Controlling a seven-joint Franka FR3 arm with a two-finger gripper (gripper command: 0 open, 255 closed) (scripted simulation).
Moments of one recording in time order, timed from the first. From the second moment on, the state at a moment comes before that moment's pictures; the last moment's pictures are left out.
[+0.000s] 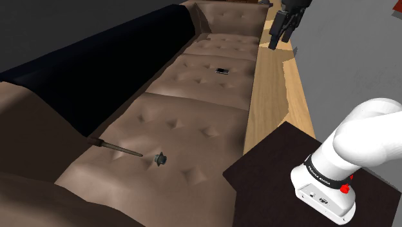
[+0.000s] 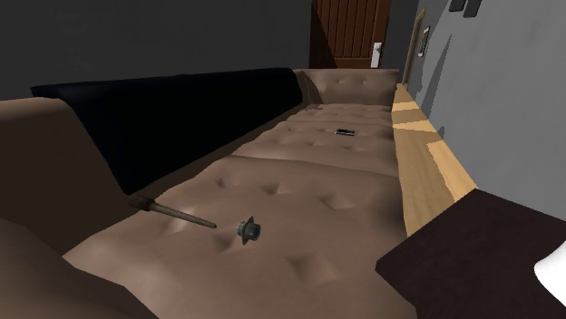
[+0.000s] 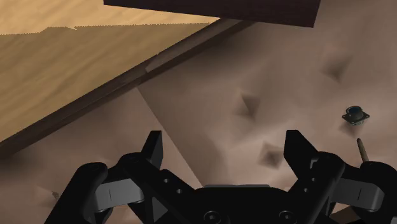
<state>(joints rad) -0.01 -0.76 -0.01 -2.30 0.01 1.59 -0.13</state>
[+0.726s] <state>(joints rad) 0.04 -0.66 0.14 -2.42 0.09 1.80 0.04</state>
